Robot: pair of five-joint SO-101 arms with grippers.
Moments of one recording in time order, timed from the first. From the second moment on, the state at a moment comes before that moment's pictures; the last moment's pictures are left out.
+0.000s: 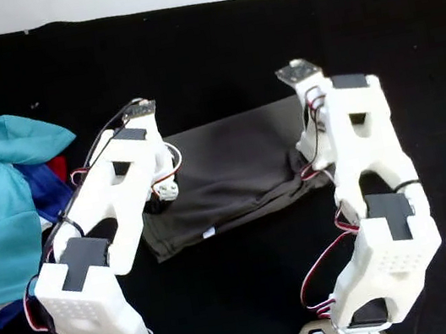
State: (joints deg) left arm 4.2 16.6 17.8 59.0 -2.1; right arm -1.1 15.7 6.4 71.4 30.0
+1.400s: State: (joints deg) left arm 4.2 16.6 17.8 59.0 -2.1; right arm -4.0 1.5 -8.6 82.9 9.7
